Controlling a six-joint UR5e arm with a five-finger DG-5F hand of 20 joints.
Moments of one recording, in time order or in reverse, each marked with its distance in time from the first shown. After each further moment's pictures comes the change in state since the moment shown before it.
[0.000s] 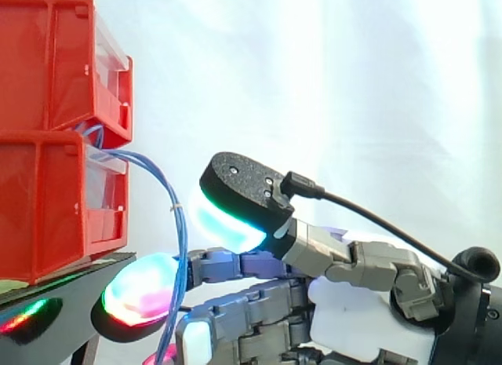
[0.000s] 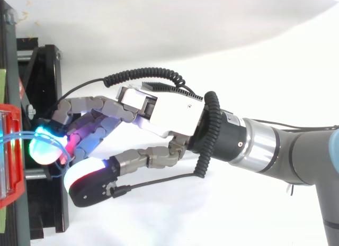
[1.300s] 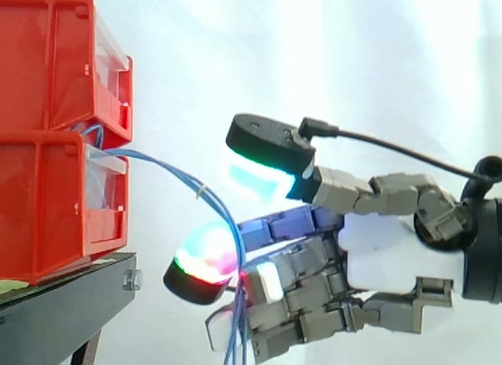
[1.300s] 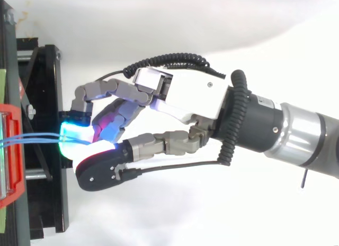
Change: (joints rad) arm -0.016 0.130 0.006 -0.368 -0.011 0.142
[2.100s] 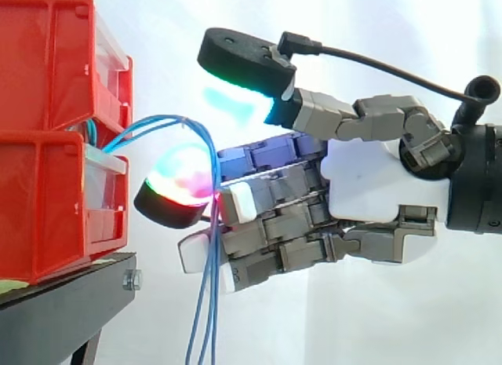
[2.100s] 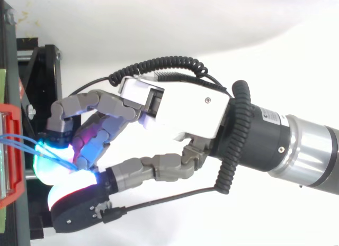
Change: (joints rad) arm 0.020 0.011 0.090 -0.061 0.015 -0.091
